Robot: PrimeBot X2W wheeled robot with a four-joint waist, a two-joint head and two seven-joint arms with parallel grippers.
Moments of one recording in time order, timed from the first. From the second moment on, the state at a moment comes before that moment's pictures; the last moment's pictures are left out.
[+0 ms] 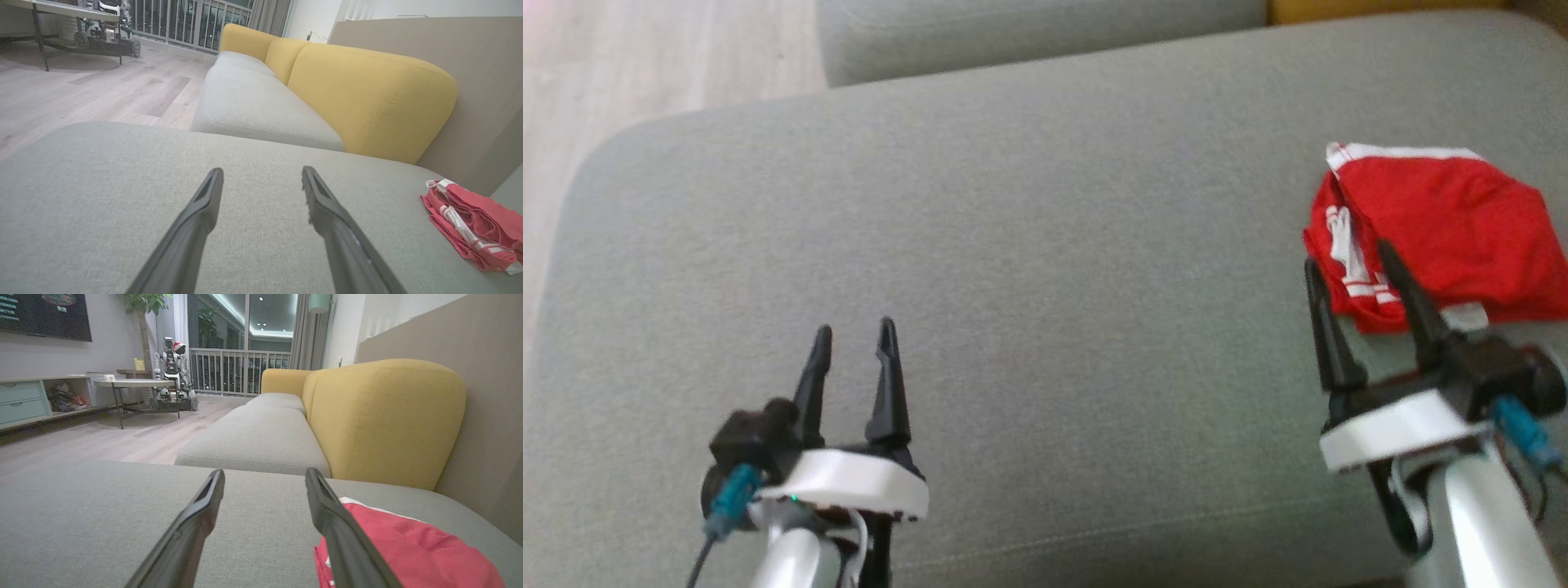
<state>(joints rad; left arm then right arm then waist) -0.05 0.05 -0.29 0.11 -0.35 0.14 -0.26 -0.16 -0.08 -0.01 0.12 0.04 0.13 -0.25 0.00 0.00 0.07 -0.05</state>
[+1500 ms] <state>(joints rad) 0.04 0.05 -0.27 0.03 -0.29 0.12 -0.26 -0.01 -0.05 -0.03 0.01 0.07 0.13 -0.26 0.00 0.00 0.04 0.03</state>
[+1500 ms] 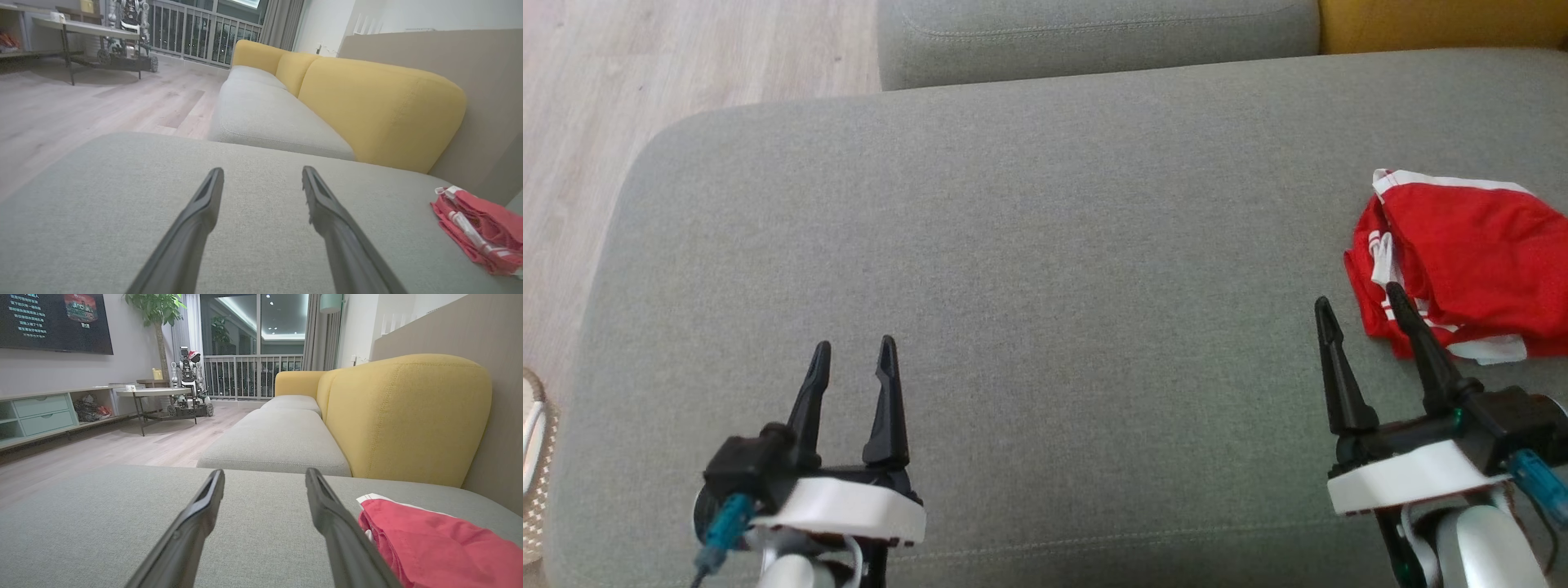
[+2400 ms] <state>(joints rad) 0.08 0.05 -0.25 0.13 -0.39 0.08 -0.26 0.03 -0.05 -0.03 0.11 0.07 0.13 -0.25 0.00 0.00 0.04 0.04</state>
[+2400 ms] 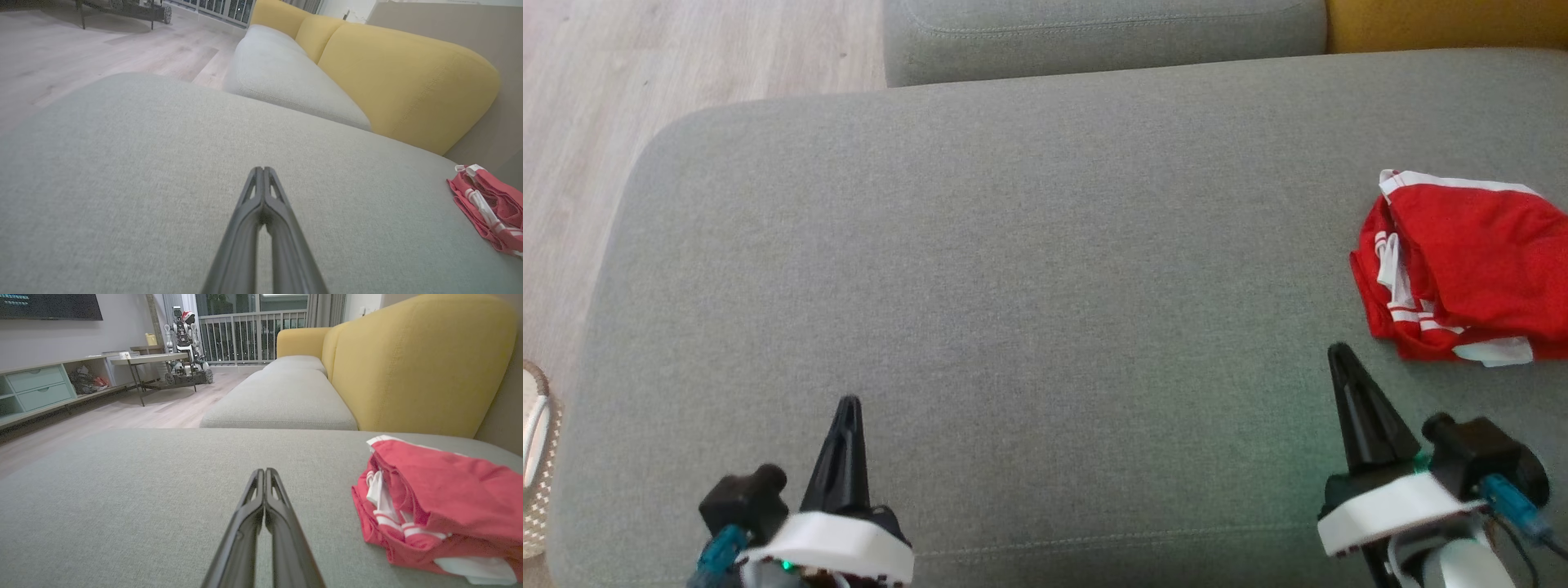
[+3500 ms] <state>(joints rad) 0.07 0.06 -0.20 0.17 -0.73 0.03 -0.18 0.03 -0.05 -0.03 0.15 0.49 0.13 -0.18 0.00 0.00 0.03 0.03</state>
